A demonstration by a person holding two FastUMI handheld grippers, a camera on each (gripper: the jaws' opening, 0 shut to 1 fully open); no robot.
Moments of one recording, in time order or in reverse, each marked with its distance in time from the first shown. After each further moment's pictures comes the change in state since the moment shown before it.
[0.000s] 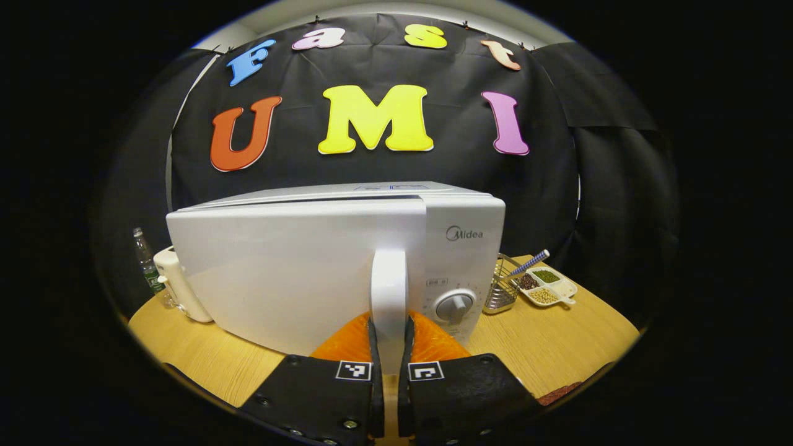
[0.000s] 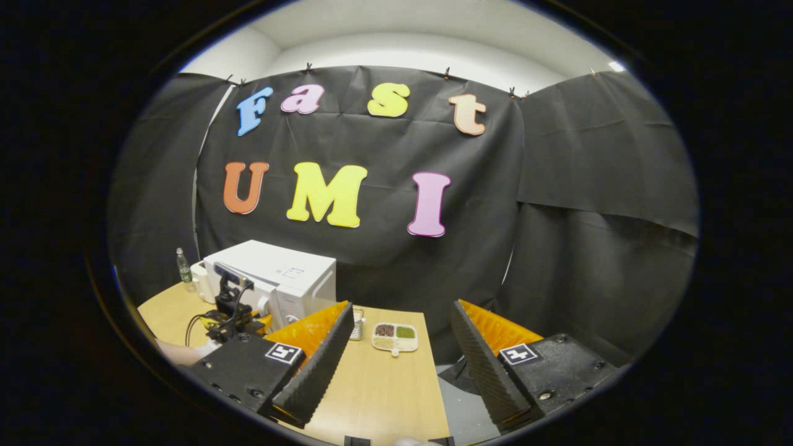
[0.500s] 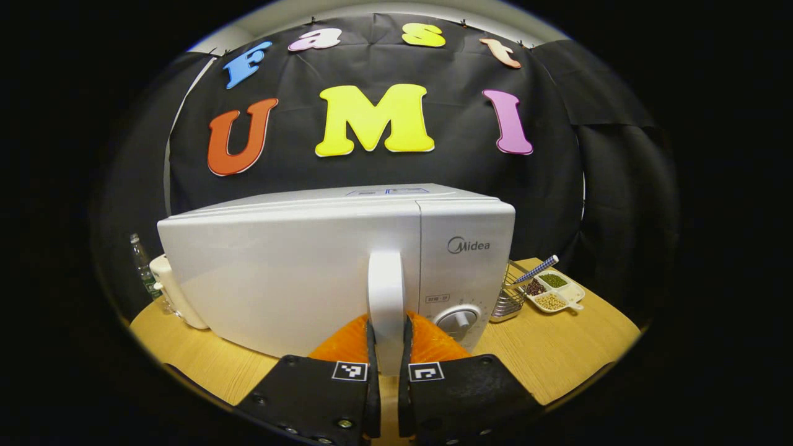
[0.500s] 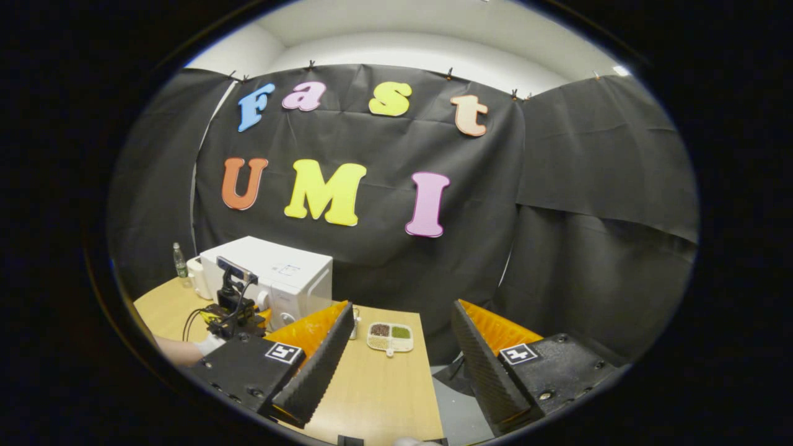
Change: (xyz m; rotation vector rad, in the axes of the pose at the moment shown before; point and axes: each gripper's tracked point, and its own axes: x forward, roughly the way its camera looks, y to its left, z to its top) left arm 0.039 -0.007 0.010 -0.003 0.005 0.018; right arm 0.001 -0.008 0.002 -0.025 -0.004 -0.018
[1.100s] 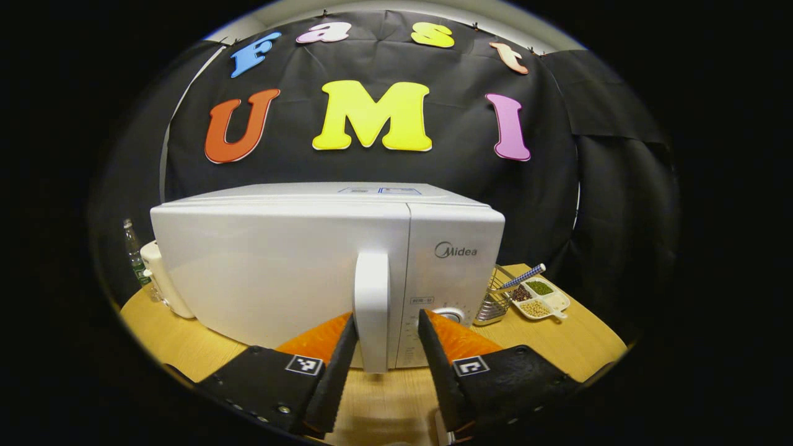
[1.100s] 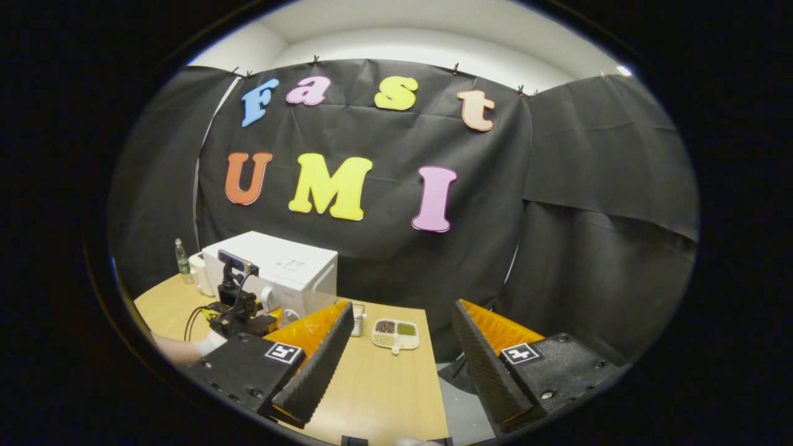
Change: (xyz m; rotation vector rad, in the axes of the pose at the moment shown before) left arm -0.001 -0.004 -0.001 -0.059 0.038 0.006; right arm 0.010 0.013 -0.011 -0.001 0.027 0.020
